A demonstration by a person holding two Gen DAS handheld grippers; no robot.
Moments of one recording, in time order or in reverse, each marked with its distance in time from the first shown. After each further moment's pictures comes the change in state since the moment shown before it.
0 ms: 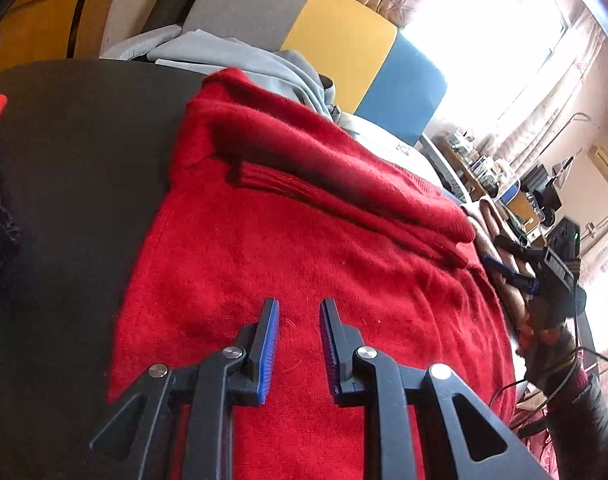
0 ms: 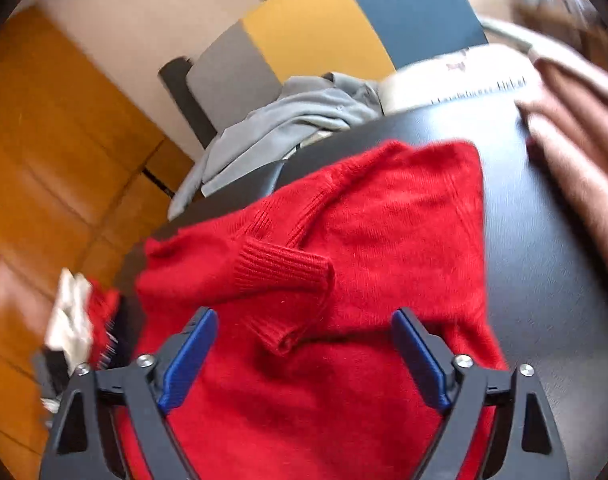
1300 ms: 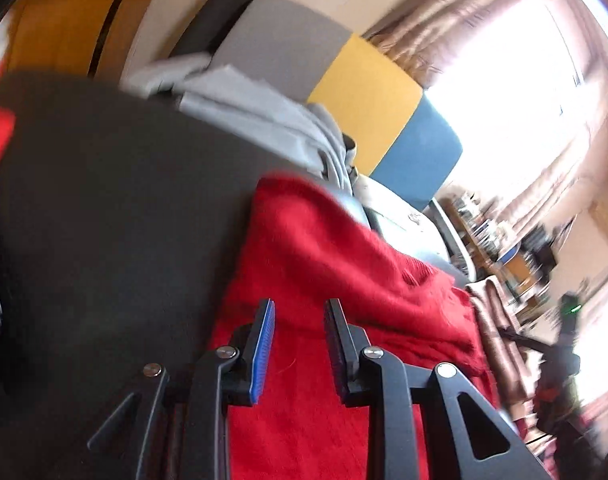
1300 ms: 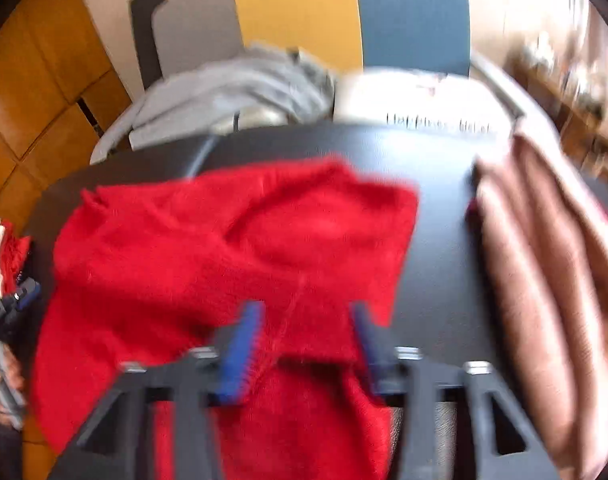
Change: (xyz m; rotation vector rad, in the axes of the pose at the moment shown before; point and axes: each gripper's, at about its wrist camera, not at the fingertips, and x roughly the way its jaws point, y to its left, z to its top) left arm -0.016 0.033 0.081 -0.047 -0.184 -0.002; right arm 0.004 0.004 0.032 -0.192 0.131 -0.333
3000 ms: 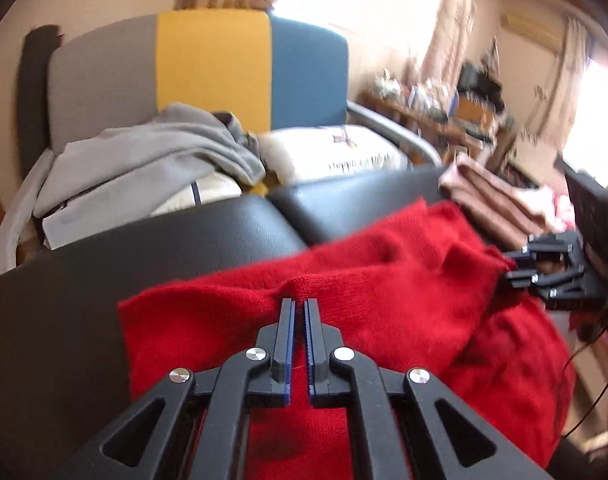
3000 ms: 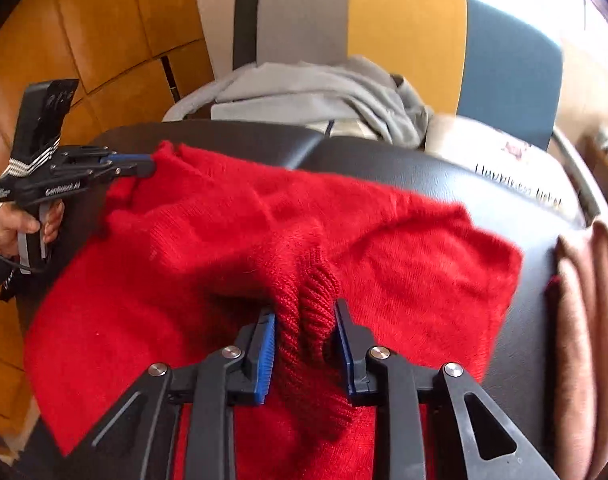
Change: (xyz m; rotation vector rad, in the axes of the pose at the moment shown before) left arm 0.091 -0.098 0.070 0.554 0.180 -0.126; right arm 0.025 0.067 -0.030 -0.281 -0.048 0.121
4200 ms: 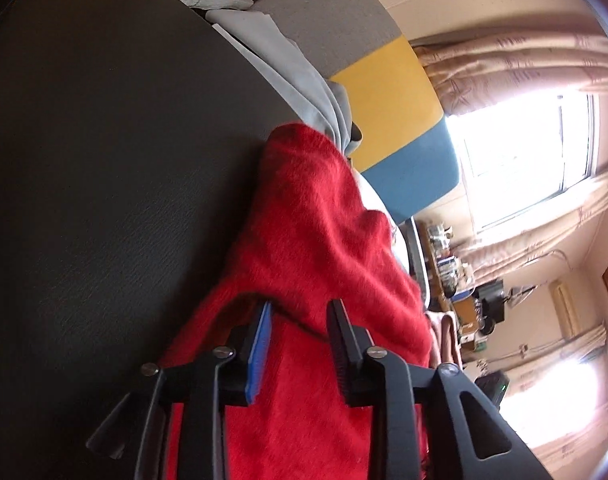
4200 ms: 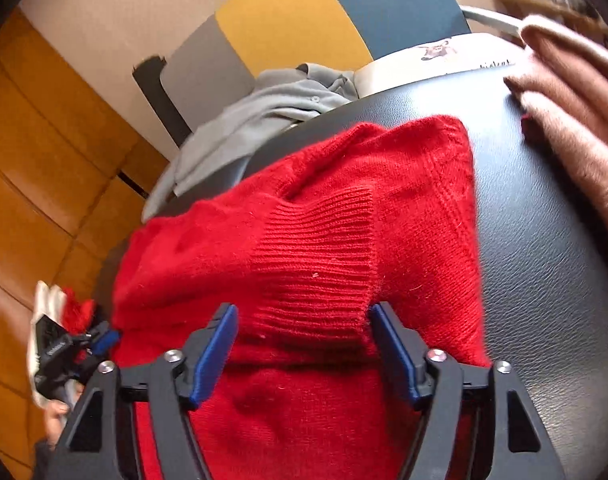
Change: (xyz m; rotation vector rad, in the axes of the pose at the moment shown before) left arm -0.028 0.089 -0.146 -0.947 -0.154 -0.156; right arm 0.016 -0.081 -0.054 0.577 -0.108 0.182
